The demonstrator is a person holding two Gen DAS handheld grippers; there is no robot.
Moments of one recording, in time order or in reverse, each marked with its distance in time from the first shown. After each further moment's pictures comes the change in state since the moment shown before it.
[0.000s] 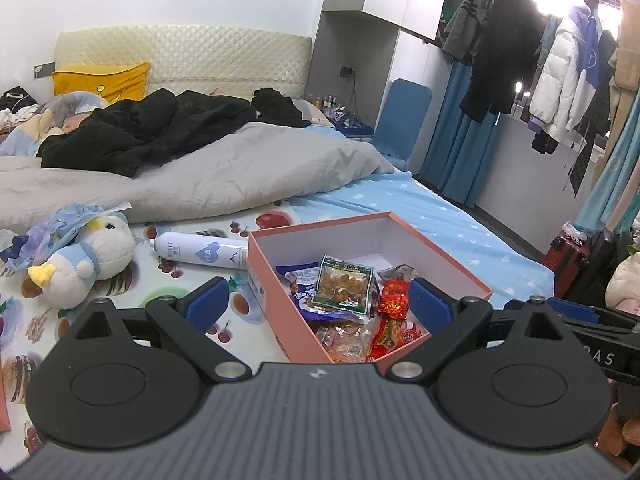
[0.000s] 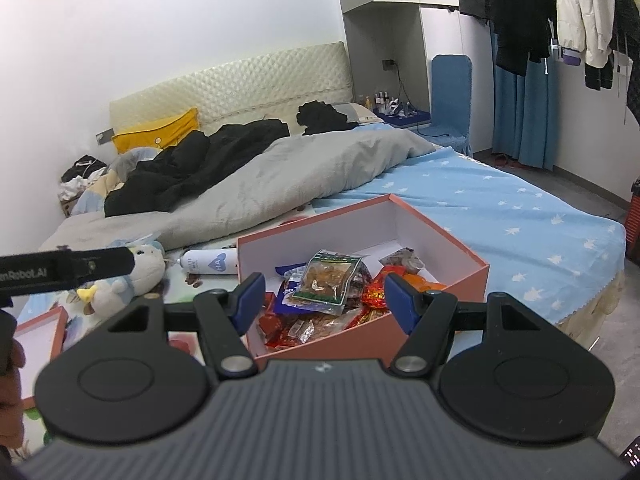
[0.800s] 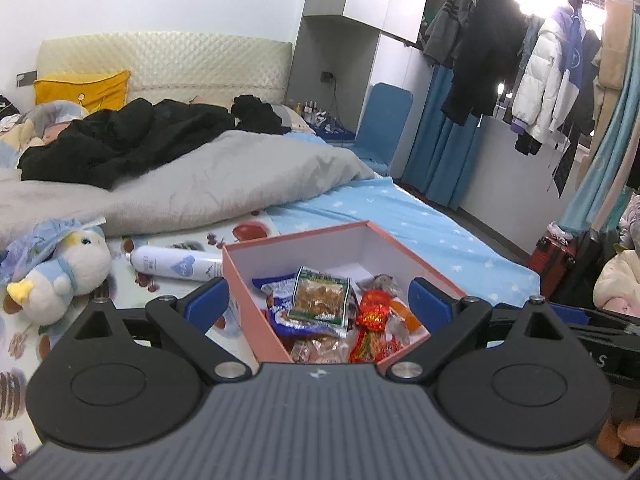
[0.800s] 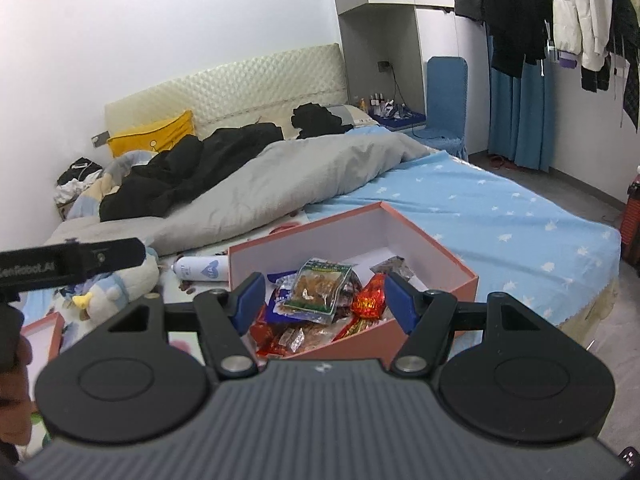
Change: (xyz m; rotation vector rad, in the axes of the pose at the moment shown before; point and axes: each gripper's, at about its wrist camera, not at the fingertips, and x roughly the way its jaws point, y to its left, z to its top) left arm 0.007 -0.017 0.008 0.022 -0.013 -0.048; right arm 0.004 -0.013 0.014 0.025 0.001 -0.006
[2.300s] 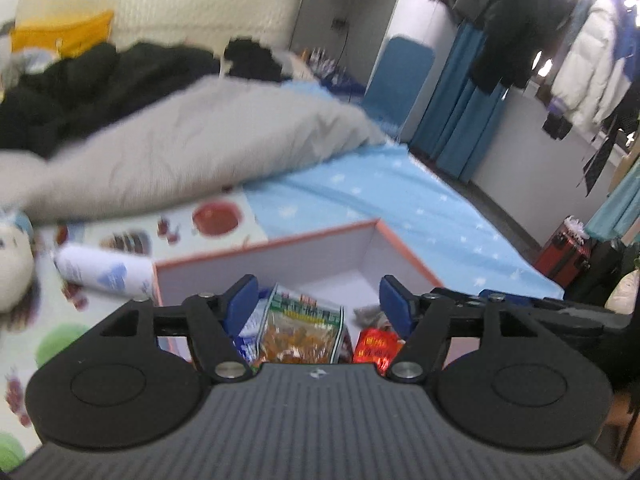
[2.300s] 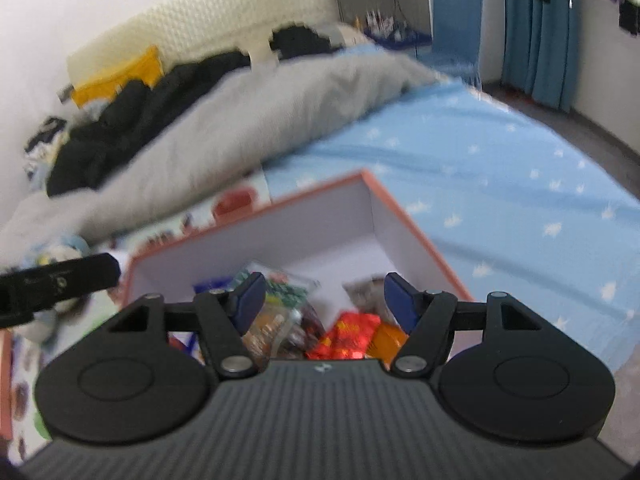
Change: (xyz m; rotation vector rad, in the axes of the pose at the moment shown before) left arm 0.243 -0.014 0.078 -0.072 0.144 -0.006; right arm 0.213 -0.061 0.076 0.001 0.208 0.011
